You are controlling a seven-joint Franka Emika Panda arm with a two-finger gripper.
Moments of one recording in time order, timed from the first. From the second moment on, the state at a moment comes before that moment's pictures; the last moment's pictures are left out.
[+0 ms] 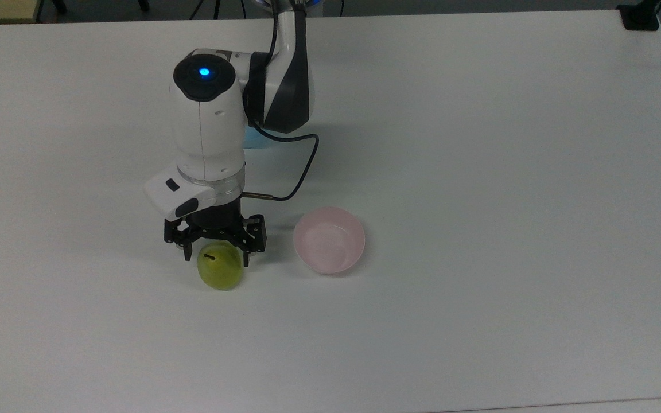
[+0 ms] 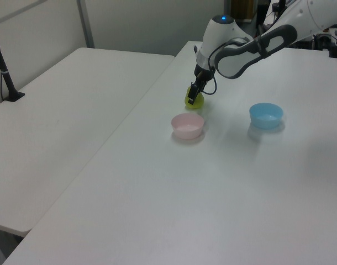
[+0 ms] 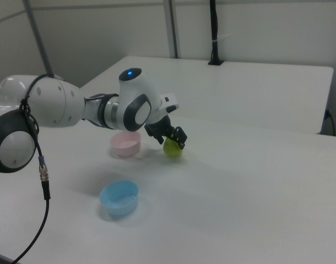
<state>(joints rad) 0.01 0.63 -0.08 -1.53 -0.06 2.52 0.03</state>
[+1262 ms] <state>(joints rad) 0.02 0.44 -0.07 -1.50 -0.06 2.34 0.06</state>
